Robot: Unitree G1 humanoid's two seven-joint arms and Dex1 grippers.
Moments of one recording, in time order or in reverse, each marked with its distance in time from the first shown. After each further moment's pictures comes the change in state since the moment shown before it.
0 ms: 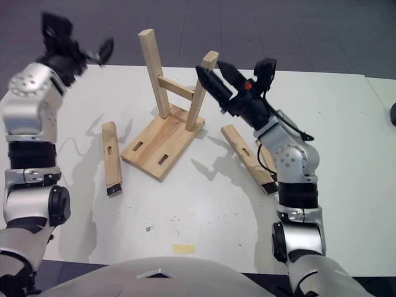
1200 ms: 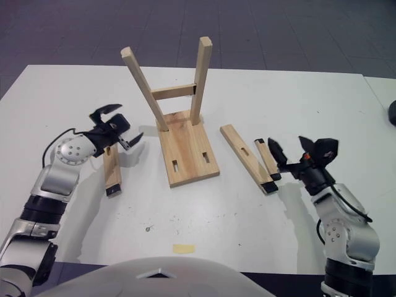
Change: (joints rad) left arm 0.374 0.072 -0.139 -0.323 0.248 -0.159 -0.144; right arm 0.709 -0.151 -0.231 -0.308 -0.332 0.023 -0.177
